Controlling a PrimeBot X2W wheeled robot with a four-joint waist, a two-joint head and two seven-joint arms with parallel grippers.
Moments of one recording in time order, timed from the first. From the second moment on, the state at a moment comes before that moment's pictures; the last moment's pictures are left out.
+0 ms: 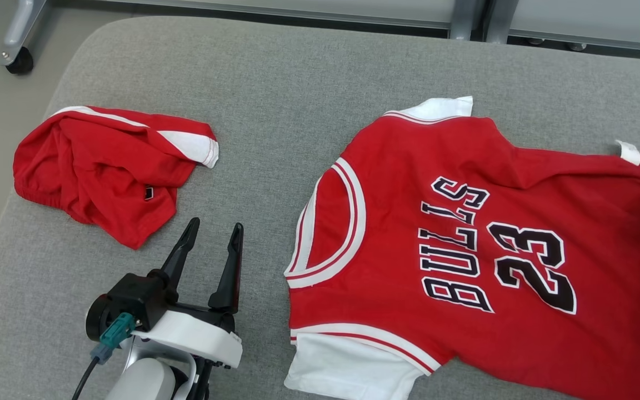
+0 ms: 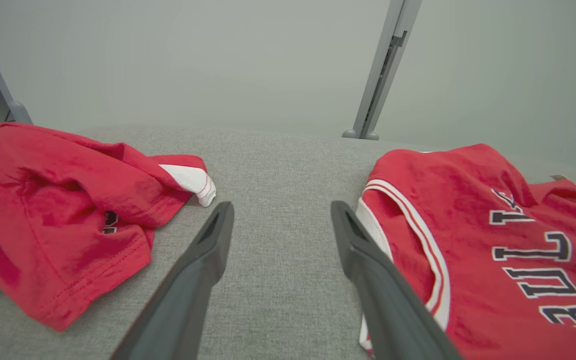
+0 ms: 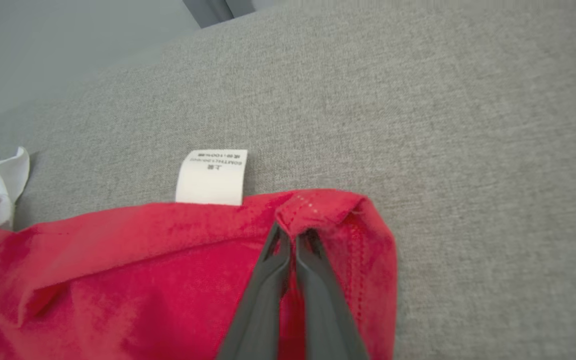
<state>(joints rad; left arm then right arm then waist) -0.19 0.20 -0.40 0.17 -0.47 0.07 -0.25 -0.71 -0.45 0.17 0.87 0.76 0.13 0.32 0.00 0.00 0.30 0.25</state>
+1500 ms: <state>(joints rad) -0.12 0.23 -0.34 0.18 -0.46 0.08 -0.26 -0.73 -0.42 0.39 0.91 0.81 0.13 -0.16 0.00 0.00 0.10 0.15</state>
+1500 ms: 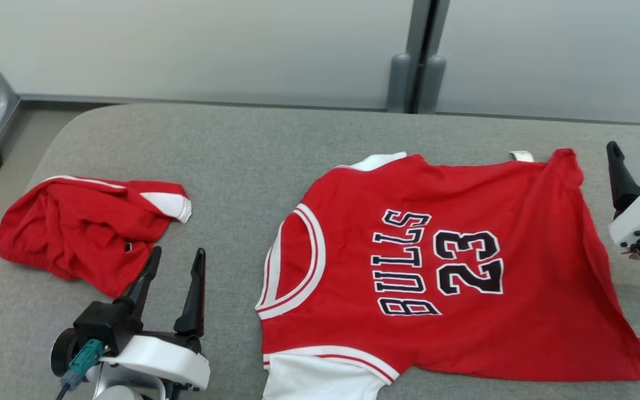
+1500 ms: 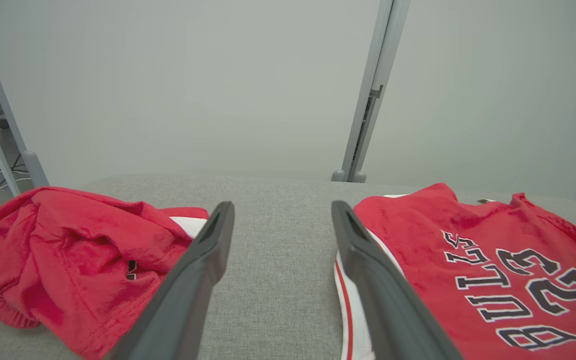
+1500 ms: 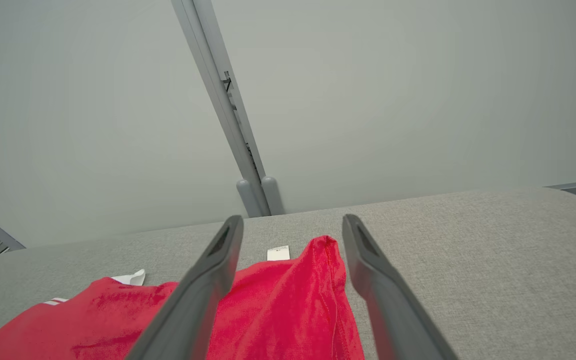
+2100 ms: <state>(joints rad) 0.04 0.26 -0.28 0.04 -0.46 0.13 -0.26 -0.18 -0.38 0.13 0.29 0.66 0.13 -0.26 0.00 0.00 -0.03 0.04</state>
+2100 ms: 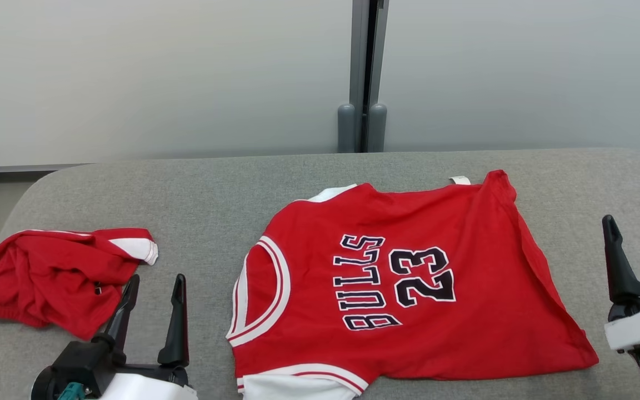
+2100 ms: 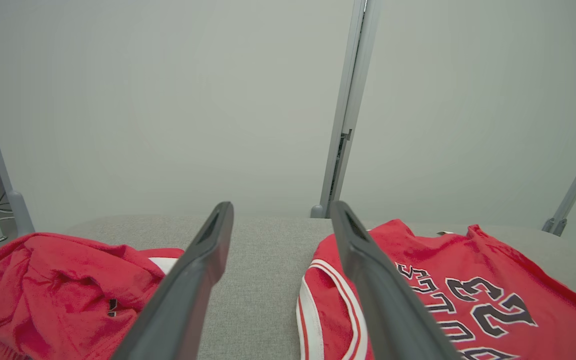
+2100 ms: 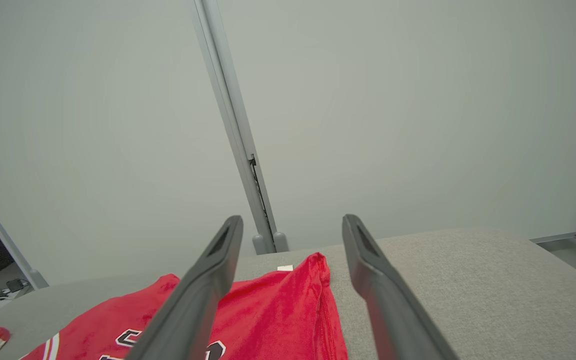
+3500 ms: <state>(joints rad) 0.13 0.13 -0.15 0.03 -0.30 0.02 -0.18 0.02 -0.29 0.00 0.13 0.49 0.13 -0.16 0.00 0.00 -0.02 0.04</state>
